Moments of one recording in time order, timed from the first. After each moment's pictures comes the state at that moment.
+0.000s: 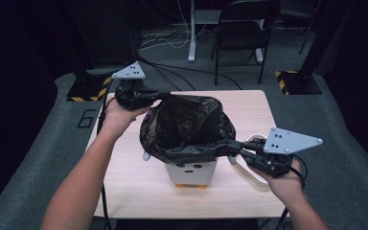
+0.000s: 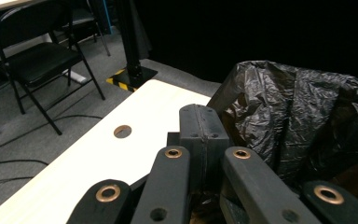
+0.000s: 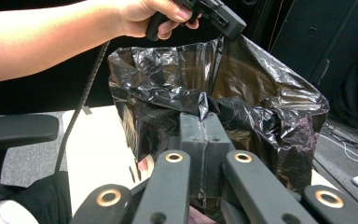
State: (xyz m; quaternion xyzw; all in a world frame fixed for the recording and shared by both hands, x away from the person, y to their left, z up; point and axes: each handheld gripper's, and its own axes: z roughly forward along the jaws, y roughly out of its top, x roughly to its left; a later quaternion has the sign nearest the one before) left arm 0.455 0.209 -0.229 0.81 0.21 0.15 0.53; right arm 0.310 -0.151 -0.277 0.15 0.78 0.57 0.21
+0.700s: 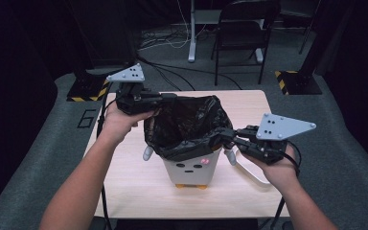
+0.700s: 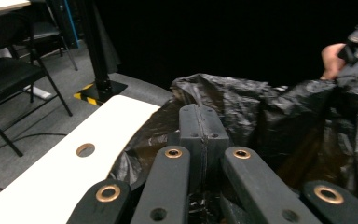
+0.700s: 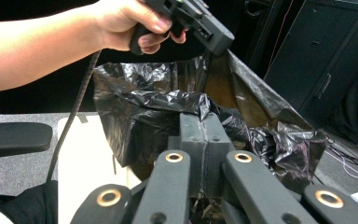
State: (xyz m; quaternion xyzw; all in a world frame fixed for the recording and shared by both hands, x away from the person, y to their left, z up) left arm 0.431 0.199 -0.221 0.81 0.17 0.10 0.56; right arm 0.328 -0.137 -0.254 0.12 0.78 0.58 0.22
